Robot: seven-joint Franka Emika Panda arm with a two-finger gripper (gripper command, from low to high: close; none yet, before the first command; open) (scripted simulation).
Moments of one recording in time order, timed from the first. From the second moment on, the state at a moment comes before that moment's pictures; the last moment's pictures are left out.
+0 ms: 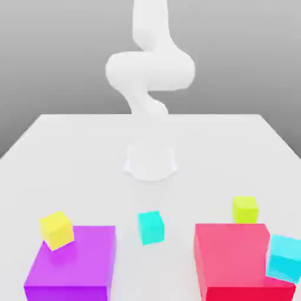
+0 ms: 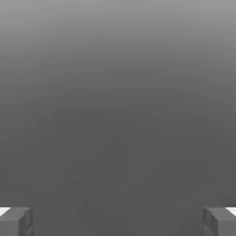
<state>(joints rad) 0.07 -0.73 0.01 -2.36 0.01 2.35 0.72</state>
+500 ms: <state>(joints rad) 0.51 -0.19 0.13 -2.75 0.06 2.74 0.17</state>
